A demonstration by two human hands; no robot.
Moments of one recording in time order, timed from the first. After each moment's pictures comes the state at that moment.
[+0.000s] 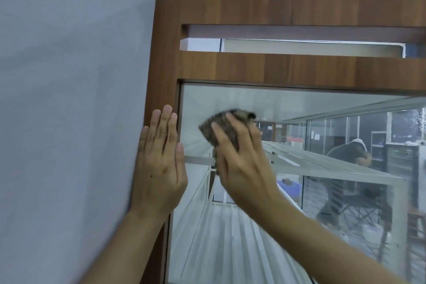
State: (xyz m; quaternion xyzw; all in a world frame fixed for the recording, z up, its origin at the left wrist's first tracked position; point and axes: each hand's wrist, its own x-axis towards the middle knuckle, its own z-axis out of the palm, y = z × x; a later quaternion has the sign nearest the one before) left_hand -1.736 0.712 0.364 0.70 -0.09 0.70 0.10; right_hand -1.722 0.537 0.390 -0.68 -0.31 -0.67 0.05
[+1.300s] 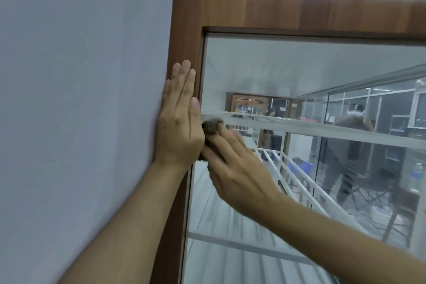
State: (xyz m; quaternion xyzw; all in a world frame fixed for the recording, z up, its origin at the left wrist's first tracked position) left_hand -1.741 0.714 0.362 0.64 -0.18 0.71 0.23; right_hand -1.727 0.562 0.317 -0.70 -0.45 -0.55 -0.03
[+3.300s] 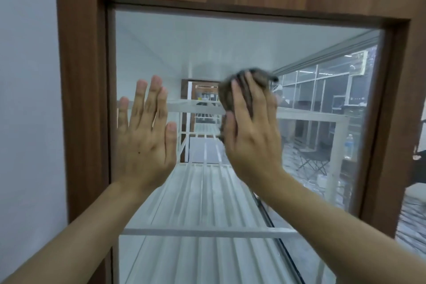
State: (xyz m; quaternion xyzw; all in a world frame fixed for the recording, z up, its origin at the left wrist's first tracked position) left_hand -1.721 0.646 0.318 0.72 -0.14 0.67 0.05; right_hand -1.728 0.449 0.343 -0.69 -0.23 -0.67 0.12
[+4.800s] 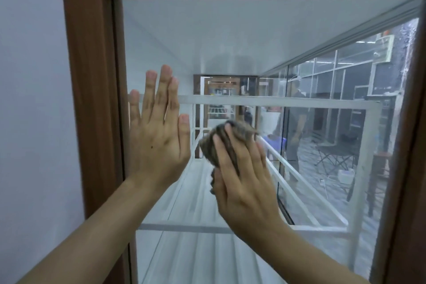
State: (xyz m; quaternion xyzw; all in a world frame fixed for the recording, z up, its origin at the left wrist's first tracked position) left_hand -1.720 0.644 0.318 0.73 -0.13 0.67 0.06; right_hand -1.734 0.474 0.255 -0.72 -0.26 -0.64 0.10
